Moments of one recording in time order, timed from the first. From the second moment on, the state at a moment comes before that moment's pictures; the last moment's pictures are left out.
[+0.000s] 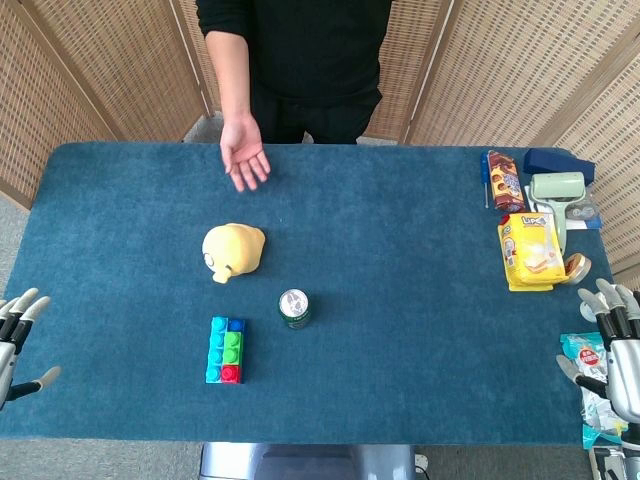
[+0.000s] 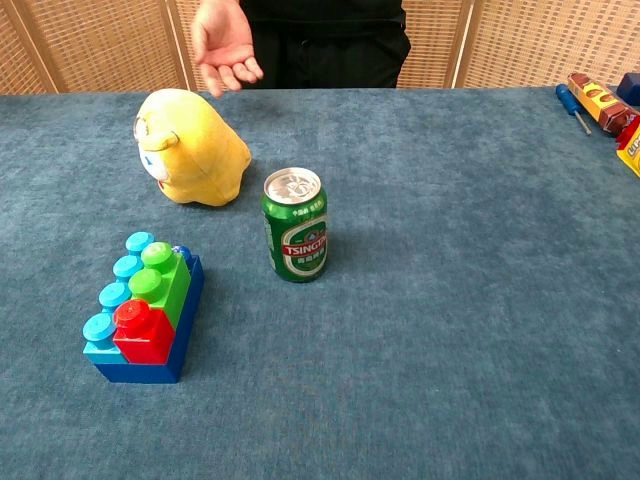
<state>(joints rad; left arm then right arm) -0.02 -1.08 0.02 -1.56 1.61 1.57 -0.04 -0.01 -1.03 0.10 -1.74 -1.56 1.64 -0.04</state>
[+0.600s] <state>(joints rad) -0.08 -1.11 -0.02 -1.55 1.60 1.53 -0.09 0.00 -1.02 0.10 -1.75 -1.54 1.63 -0.03</state>
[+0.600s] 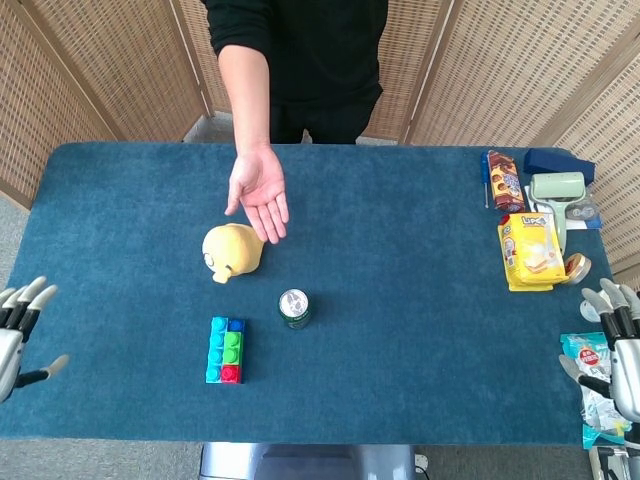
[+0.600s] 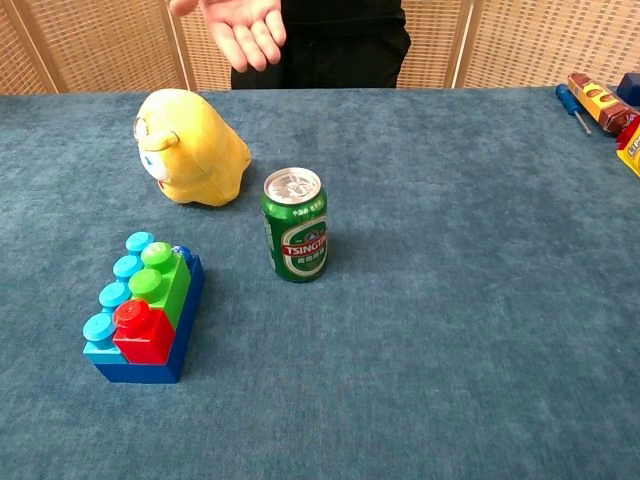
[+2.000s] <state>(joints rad) -0.67 -1.58 -0.26 -1.28 1.20 0.96 0.23 0.02 -1.01 0.12 -1.73 -1.47 1.56 0.04</state>
